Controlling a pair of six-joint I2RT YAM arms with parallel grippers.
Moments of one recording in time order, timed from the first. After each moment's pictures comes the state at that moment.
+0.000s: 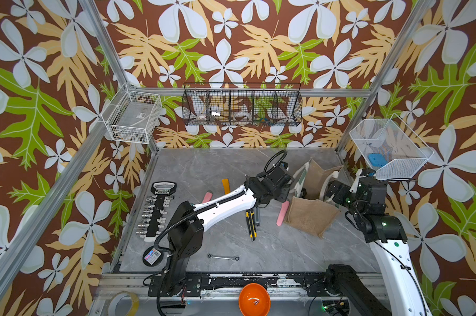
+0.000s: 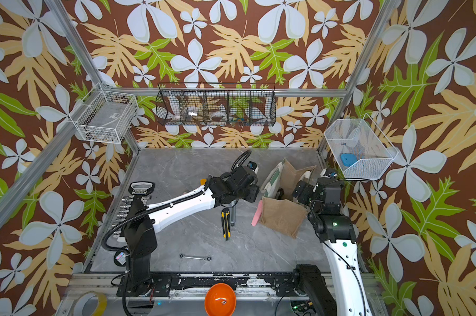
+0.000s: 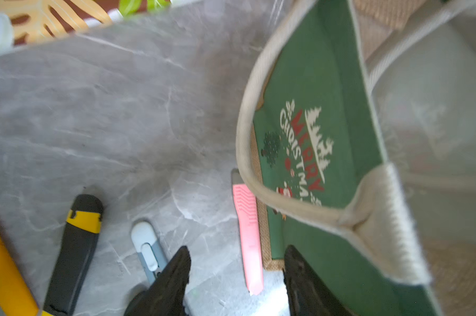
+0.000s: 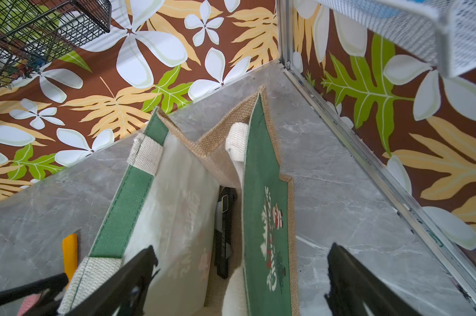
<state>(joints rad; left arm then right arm) -0.97 1.93 1.69 -0.55 -0.17 -0.41 -0.04 0.82 0.99 -0.73 0.12 0.38</state>
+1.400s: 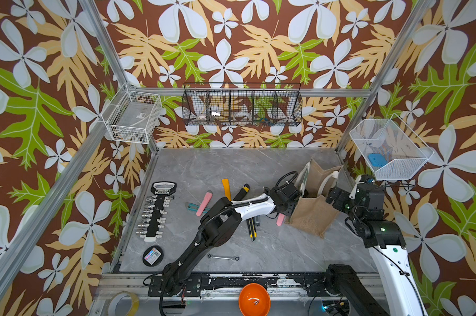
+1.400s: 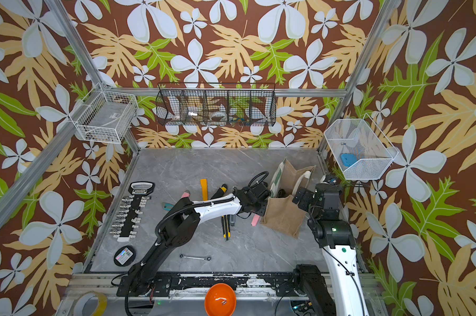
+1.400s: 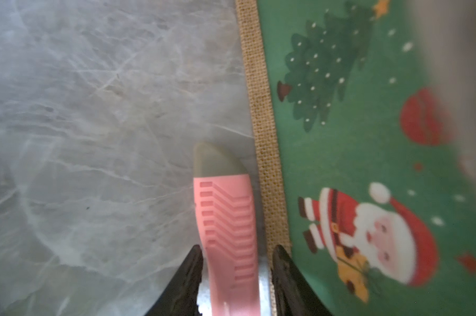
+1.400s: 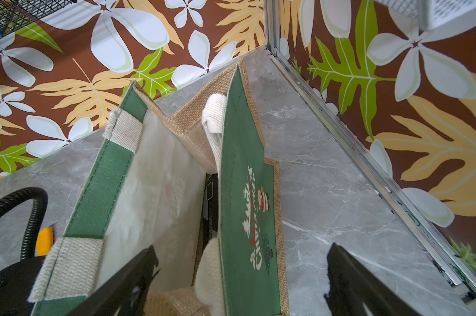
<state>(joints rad) -1.00 2.35 1.88 -0.51 -0.13 -0.48 -0.04 0.77 0.93 -0.76 0.14 0.38</state>
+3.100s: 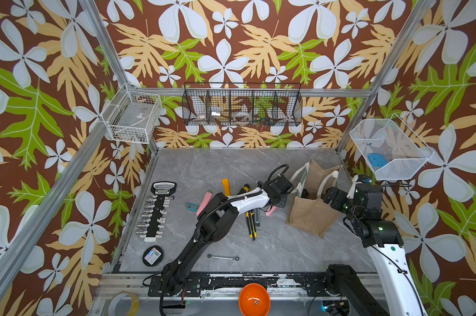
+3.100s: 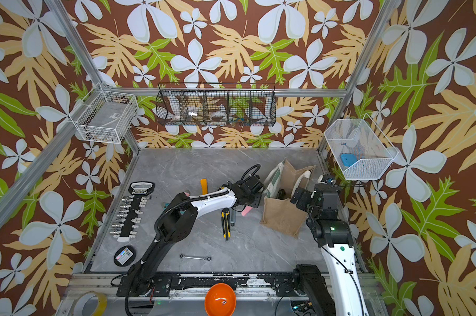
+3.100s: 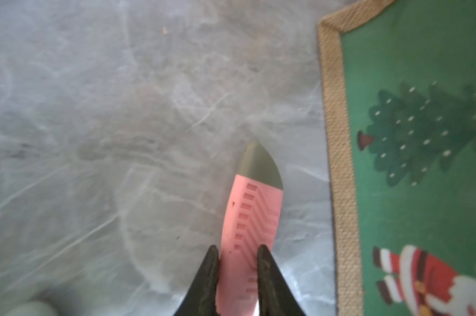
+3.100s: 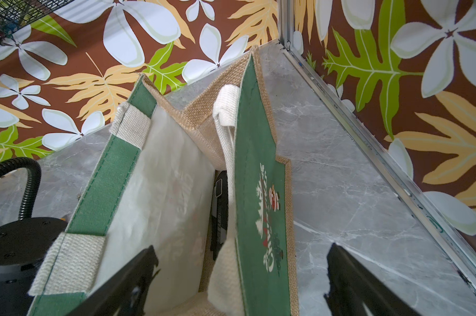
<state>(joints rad) -0.91 2.35 1.87 -0.52 -0.16 -0.48 -0.04 0.78 0.90 -0.72 0.09 0.39</state>
